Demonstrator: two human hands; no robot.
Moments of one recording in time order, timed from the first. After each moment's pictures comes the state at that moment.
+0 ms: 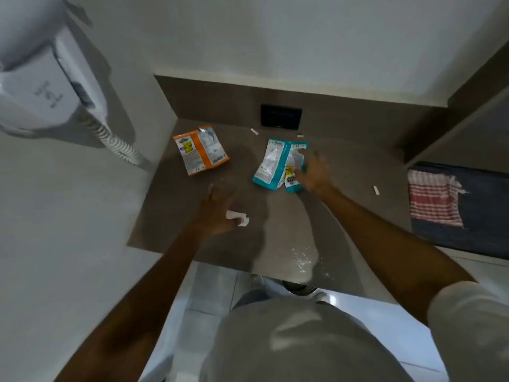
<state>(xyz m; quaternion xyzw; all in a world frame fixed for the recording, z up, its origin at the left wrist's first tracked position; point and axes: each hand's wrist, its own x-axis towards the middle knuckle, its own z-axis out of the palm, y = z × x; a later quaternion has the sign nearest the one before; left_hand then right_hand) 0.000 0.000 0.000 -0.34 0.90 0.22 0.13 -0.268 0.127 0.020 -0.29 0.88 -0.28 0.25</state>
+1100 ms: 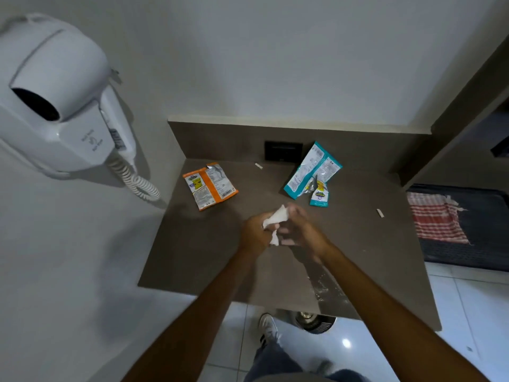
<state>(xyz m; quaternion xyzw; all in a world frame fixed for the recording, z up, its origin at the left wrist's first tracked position) -0.053 0.049 0.032 -0.38 0.77 0.50 -0.07 -0.171 0.163 0.031 -0.10 0.62 -0.59 0.51</state>
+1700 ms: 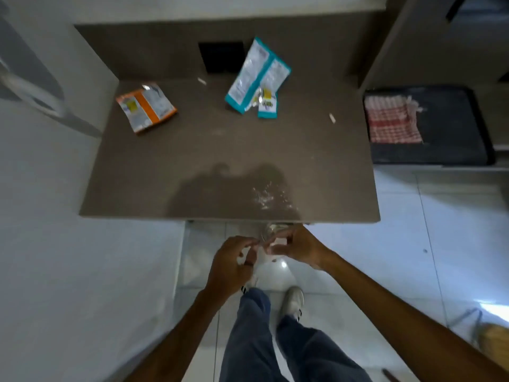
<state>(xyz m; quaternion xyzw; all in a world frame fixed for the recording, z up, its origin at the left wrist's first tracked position) 0.089 0.273 -0.063 -0.30 0.84 0.44 -0.05 -0.095 0.399 -0.050 -0.21 0.70 -0.40 0.55</state>
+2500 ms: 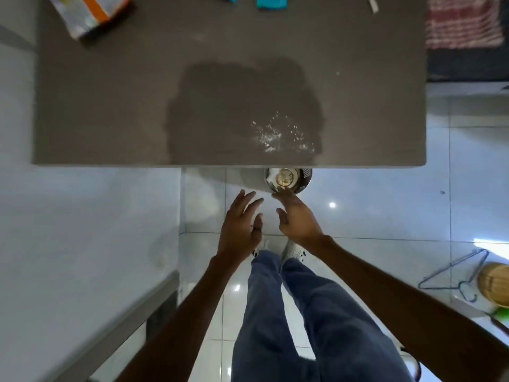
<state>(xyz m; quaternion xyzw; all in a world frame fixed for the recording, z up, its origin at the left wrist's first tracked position) 0.099 0.304 -0.166 -0.31 0.90 0.31 0.04 -0.035 0.422 -0.186 -0.32 0.83 -0.25 0.37</state>
